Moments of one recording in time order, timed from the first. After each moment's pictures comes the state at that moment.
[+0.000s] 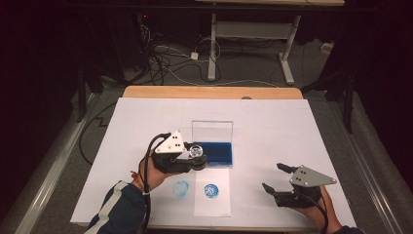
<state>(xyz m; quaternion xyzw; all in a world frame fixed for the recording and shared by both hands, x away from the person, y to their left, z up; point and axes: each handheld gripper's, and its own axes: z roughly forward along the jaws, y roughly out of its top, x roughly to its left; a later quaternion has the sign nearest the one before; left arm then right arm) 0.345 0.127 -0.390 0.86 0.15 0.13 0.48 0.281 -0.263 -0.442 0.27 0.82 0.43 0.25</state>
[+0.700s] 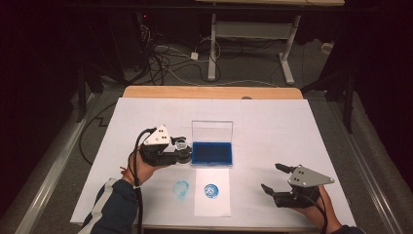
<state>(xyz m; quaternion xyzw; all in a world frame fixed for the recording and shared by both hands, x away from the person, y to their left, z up) 0.370 0.162 -0.409 0.85 0.21 0.14 0.45 0.282 -0.261 -0.442 0.25 0.83 0.43 0.25</state>
